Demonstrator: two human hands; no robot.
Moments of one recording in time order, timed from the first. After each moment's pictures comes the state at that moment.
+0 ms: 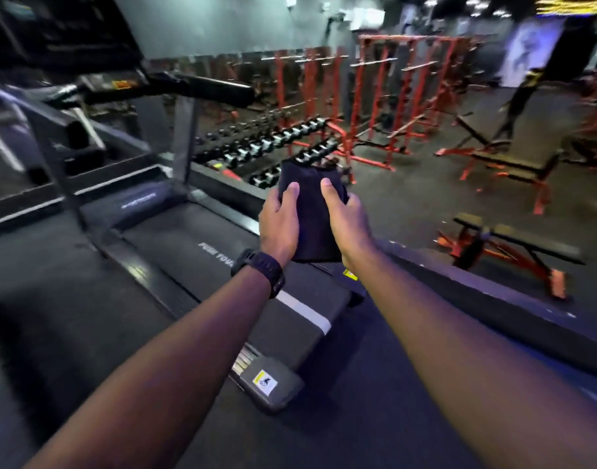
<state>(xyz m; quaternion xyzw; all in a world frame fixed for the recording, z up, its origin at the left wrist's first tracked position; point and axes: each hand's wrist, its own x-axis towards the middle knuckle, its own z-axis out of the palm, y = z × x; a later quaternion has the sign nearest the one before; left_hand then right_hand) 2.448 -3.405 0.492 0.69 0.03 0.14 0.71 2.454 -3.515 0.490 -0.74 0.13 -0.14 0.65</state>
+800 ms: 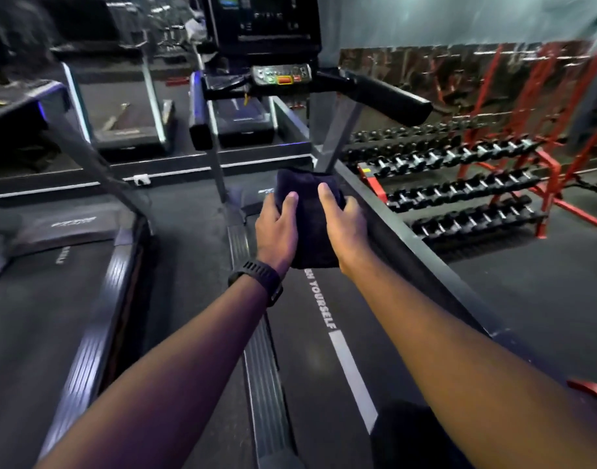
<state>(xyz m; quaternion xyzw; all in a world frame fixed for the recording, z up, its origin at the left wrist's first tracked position) 2.784 -3.263 0.482 0.67 0.25 0.36 0.60 2.847 -3.348 0.490 -0.75 -0.11 0.07 0.65</state>
